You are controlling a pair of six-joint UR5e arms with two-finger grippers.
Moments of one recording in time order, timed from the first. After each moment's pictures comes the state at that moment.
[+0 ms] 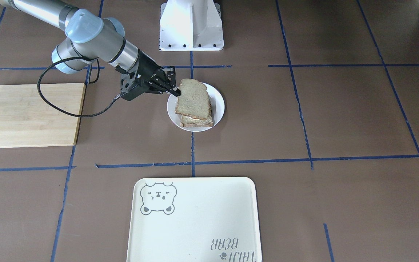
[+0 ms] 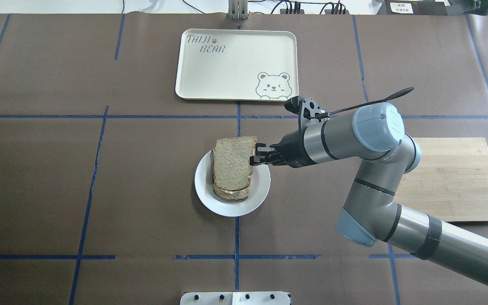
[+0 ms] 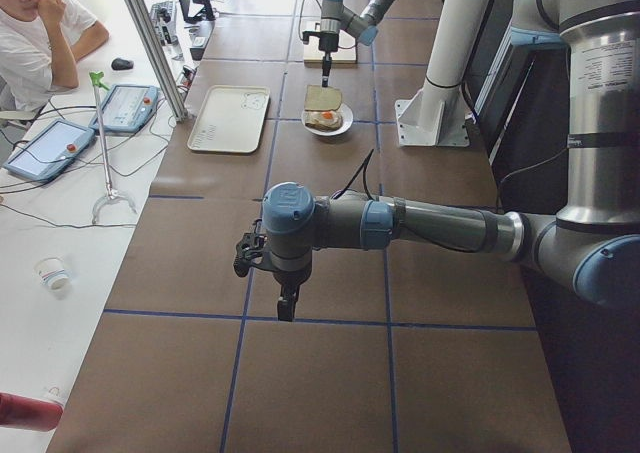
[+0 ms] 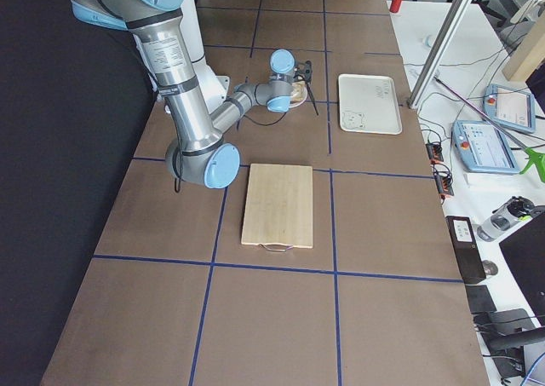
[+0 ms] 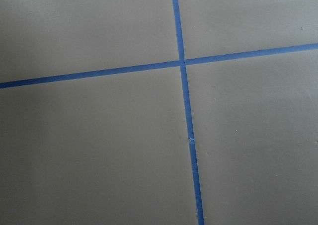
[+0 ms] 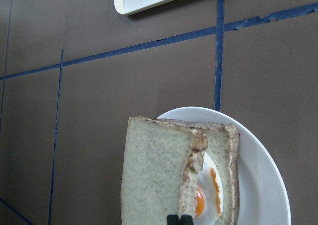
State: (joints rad) left arm -1.62 -1.47 -1.81 -1.46 -2.31 0.13; right arm 0.55 -1.09 1.63 -0.68 2.02 1.46
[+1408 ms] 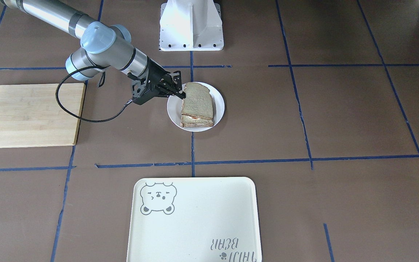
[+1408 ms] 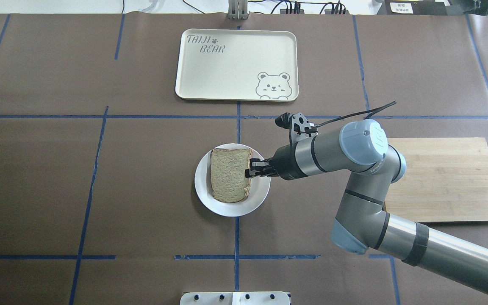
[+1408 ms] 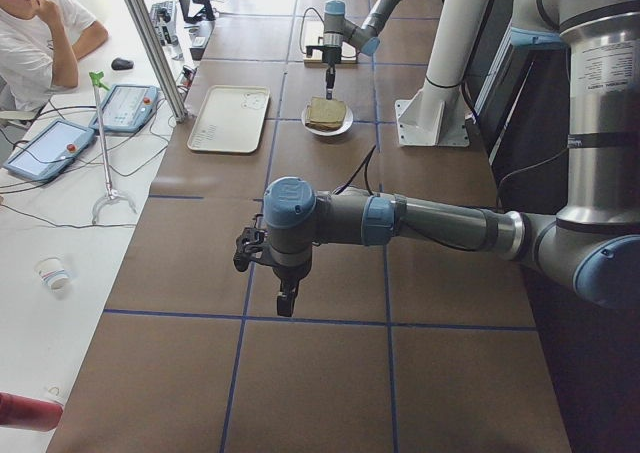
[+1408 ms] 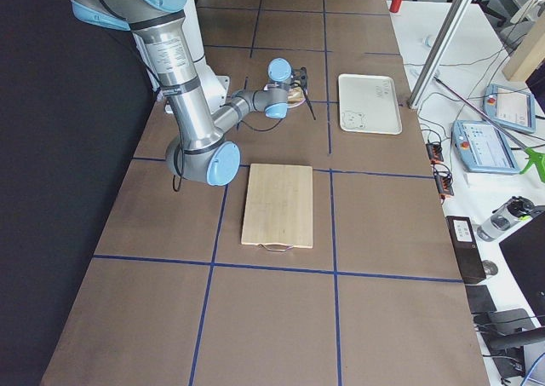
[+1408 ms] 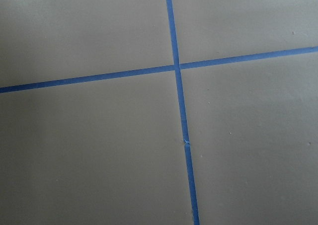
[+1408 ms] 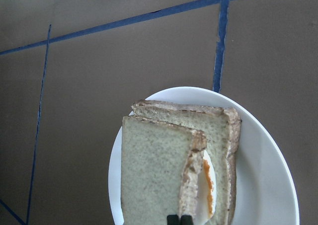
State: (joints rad) left arm -1.62 -1.47 -1.83 -1.46 -2.32 0.13; right arm 0.51 -1.09 1.57 -0.60 2.01 1.42
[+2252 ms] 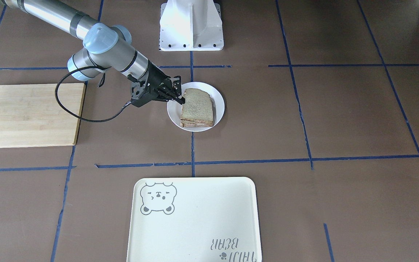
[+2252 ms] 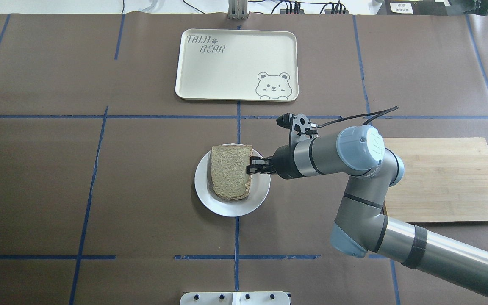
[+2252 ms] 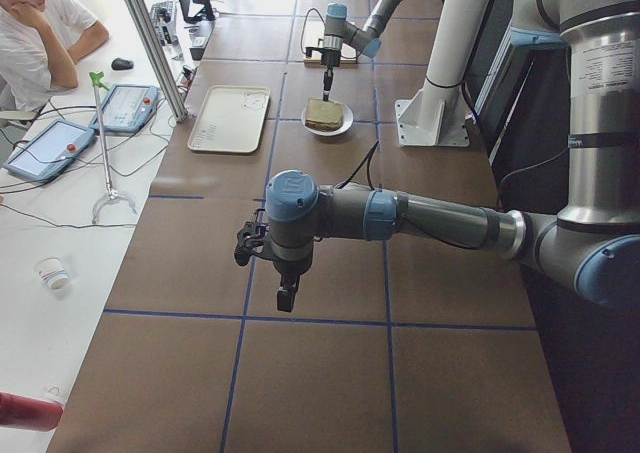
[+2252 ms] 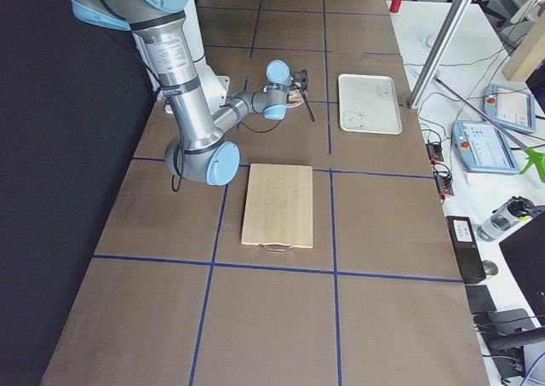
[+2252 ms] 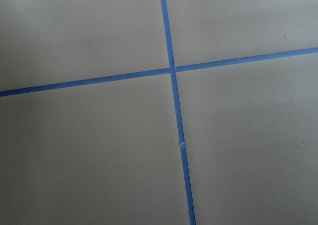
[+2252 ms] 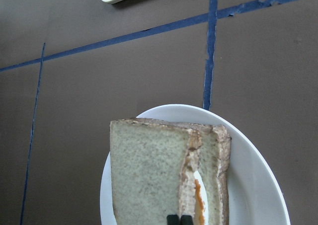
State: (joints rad) left arm -1.62 -1.46 -1.85 -1.45 -2.32 0.13; right arm 0.49 -1.09 1.55 -0.60 1.93 1.43
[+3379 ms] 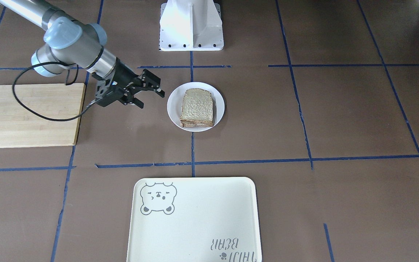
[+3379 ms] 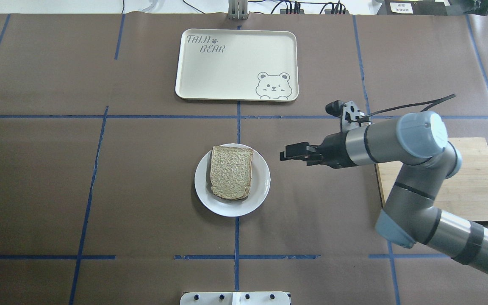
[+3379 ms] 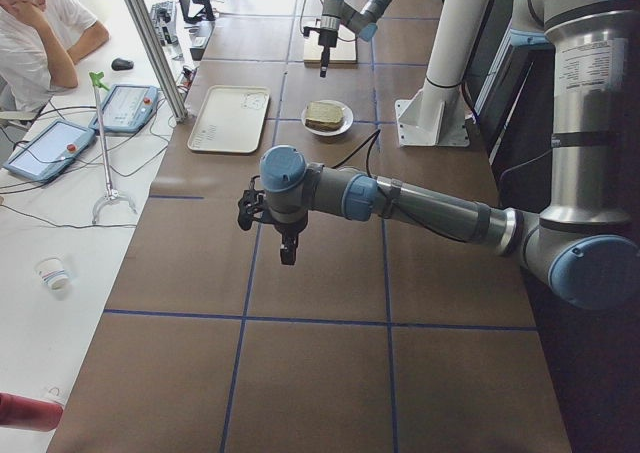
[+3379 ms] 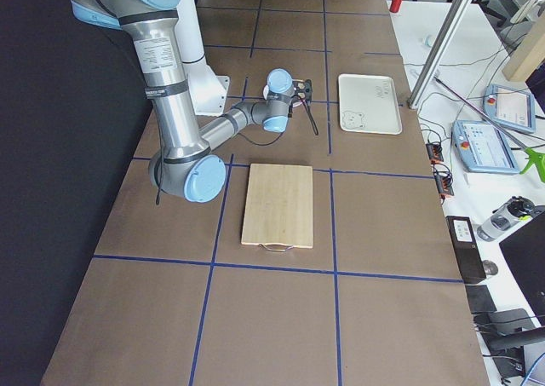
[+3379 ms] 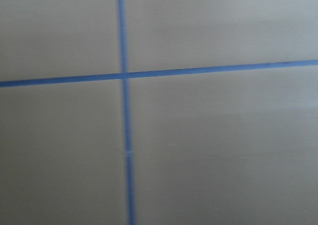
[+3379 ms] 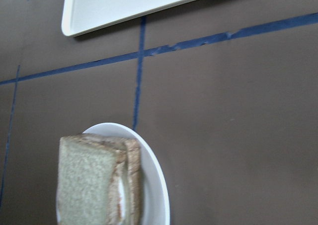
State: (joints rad) left arm -1.39 -1.49 -1.92 -1.59 -2.49 -0.32; right arm 0.62 -1.31 1.70 -0.61 2.02 1.41
